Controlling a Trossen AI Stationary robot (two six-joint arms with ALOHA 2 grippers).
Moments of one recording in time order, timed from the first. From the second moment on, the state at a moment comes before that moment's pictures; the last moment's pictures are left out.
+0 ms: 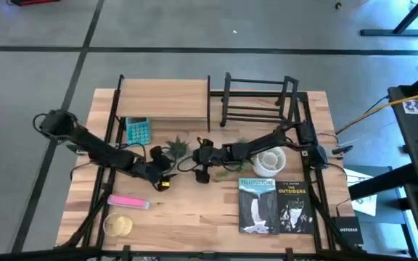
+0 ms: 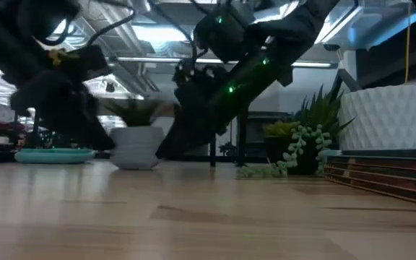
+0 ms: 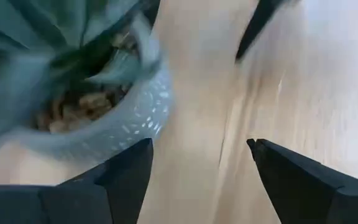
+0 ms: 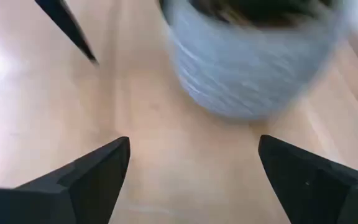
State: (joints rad) left arm -0.37 1.31 0.43 -0.07 -0.52 -0.53; right arm 0.05 2.10 1.22 0.13 0.13 0.13
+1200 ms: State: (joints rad) left arm -0.44 1.29 0.52 0.19 -0.54 -0.30; right arm 0.14 1.98 1.27 -0.07 -0.03 0.11
